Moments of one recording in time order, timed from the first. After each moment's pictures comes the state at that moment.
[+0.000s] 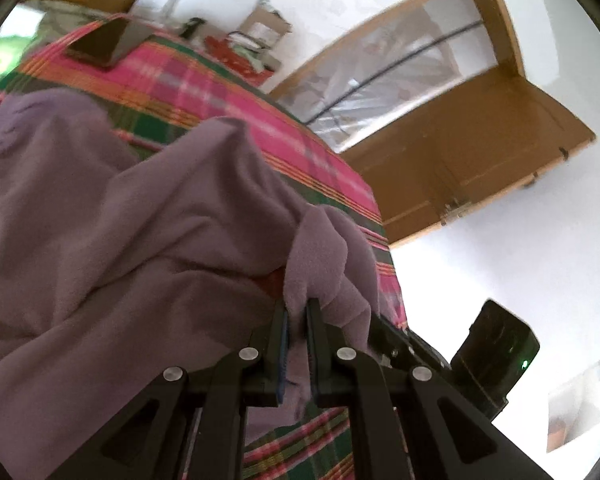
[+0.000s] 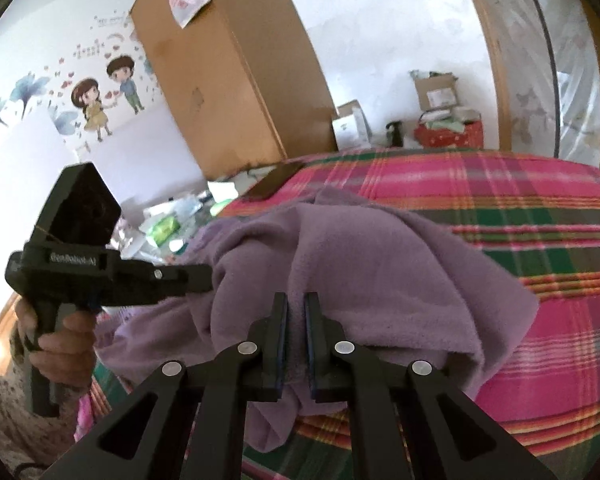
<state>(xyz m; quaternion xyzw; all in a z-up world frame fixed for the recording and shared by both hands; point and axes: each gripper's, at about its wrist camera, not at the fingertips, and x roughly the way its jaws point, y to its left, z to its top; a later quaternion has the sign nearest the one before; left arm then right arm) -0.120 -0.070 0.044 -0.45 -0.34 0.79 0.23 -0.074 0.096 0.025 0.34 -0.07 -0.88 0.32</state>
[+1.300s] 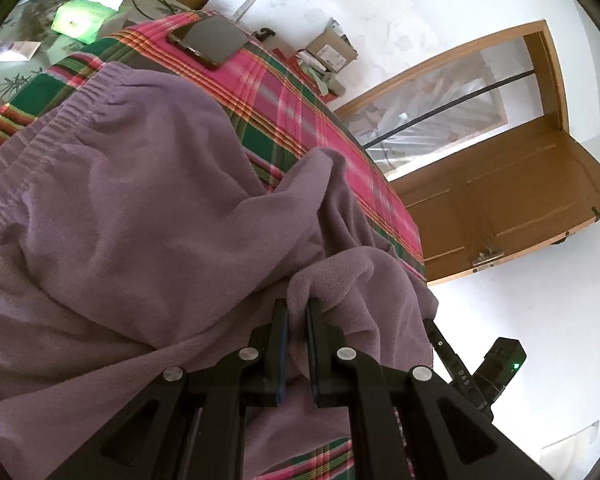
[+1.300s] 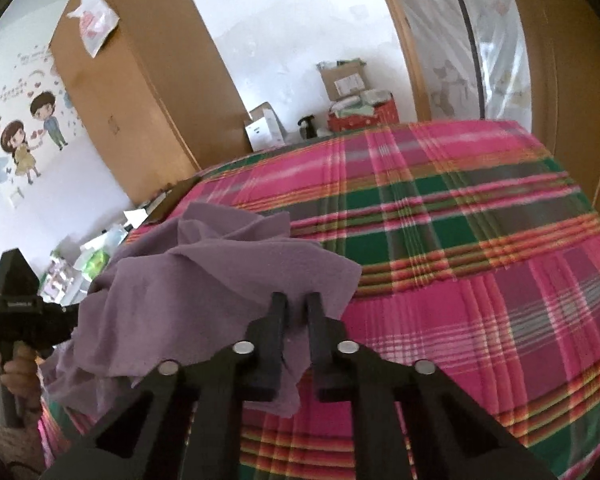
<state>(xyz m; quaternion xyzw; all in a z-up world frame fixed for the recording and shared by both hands) -0.114 -0.121 0.019 -0.45 -0.38 0.79 0.15 -0.106 0.192 0.008 0.35 -0.10 -0.91 0.18</state>
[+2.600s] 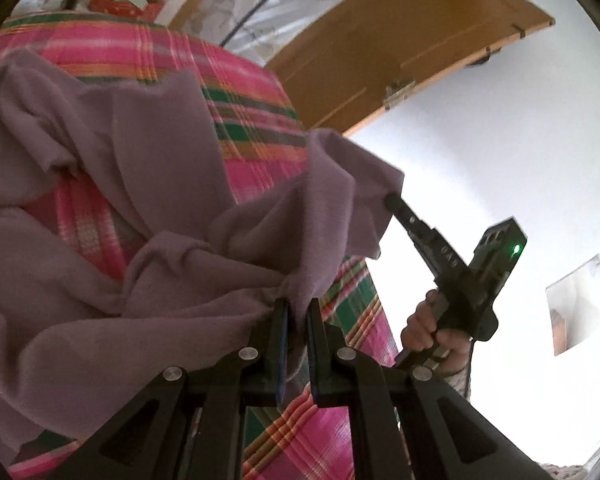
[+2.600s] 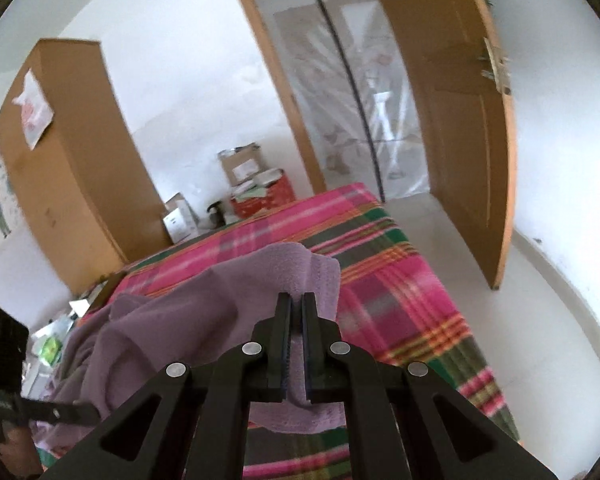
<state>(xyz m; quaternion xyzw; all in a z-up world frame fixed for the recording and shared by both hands) -0.102 0.111 0.052 -0.52 -0.21 0.73 0.38 -0.017 0.331 0.051 0.26 -0.17 -0.95 0.00</state>
